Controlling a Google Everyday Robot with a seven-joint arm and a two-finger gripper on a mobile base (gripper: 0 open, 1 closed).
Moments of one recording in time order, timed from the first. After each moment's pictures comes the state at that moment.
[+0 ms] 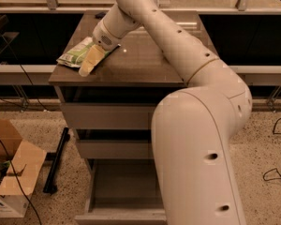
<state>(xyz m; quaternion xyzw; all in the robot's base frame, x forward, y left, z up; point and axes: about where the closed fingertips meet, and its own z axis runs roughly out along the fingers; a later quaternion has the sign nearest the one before) 0.745 0.160 0.849 -0.63 0.68 0.23 0.30</state>
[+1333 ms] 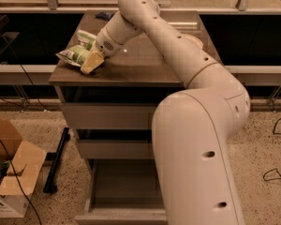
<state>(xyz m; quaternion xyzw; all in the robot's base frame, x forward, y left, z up) 0.750 0.162 0.819 -0.61 0.70 0.25 0.28</state>
